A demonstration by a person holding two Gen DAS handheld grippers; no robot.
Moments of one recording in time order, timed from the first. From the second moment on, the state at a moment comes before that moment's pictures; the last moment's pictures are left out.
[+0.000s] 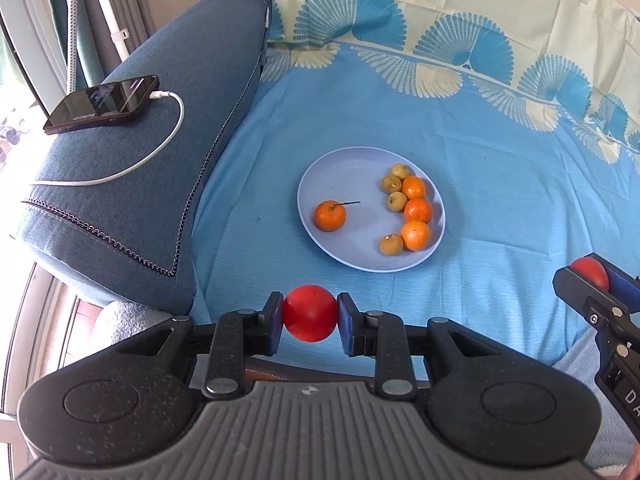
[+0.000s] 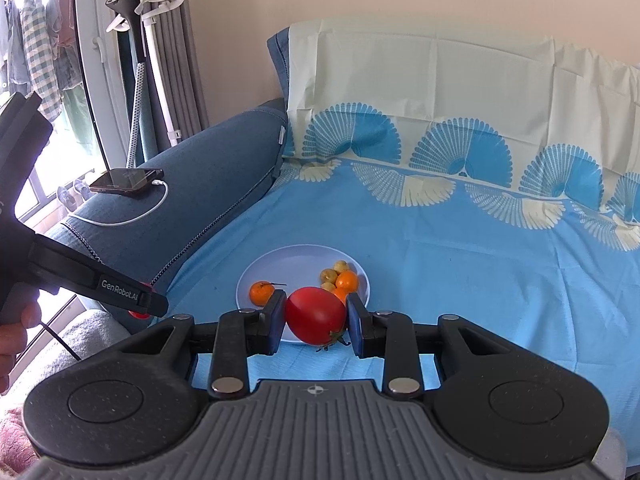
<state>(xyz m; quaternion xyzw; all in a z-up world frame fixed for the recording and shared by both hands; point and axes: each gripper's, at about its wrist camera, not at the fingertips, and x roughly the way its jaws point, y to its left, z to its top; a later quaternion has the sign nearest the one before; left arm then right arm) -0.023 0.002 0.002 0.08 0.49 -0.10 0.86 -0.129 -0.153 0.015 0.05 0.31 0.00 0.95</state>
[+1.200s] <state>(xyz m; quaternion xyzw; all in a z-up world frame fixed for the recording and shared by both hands) 0.168 -0.060 -0.097 0.10 0.54 -0.12 0.83 0.055 -0.171 -0.103 0.03 0.40 0.04 0.91</state>
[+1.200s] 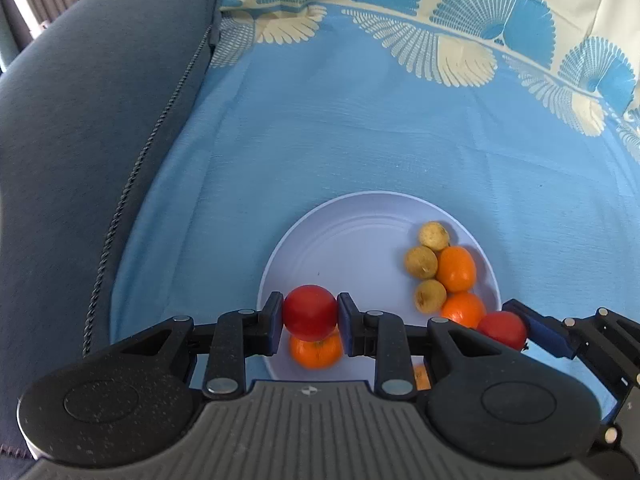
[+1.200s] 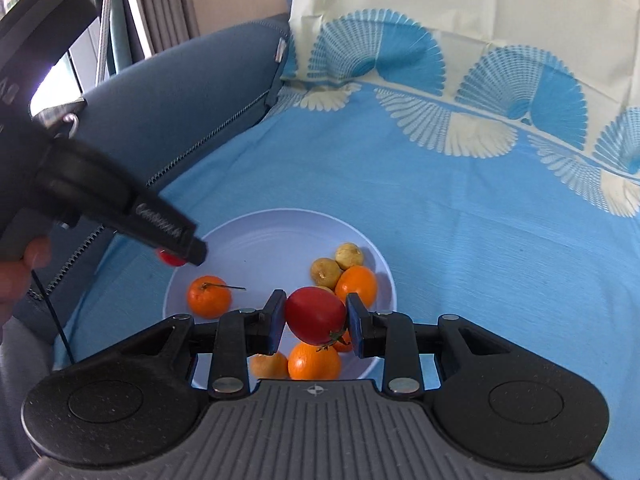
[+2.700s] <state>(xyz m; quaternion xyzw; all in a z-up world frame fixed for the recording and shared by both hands) -0.035 0.008 -0.015 0.08 0.46 -0.06 0.88 -0.125 -0.132 -0.009 0.00 0.32 -0.04 0.95</state>
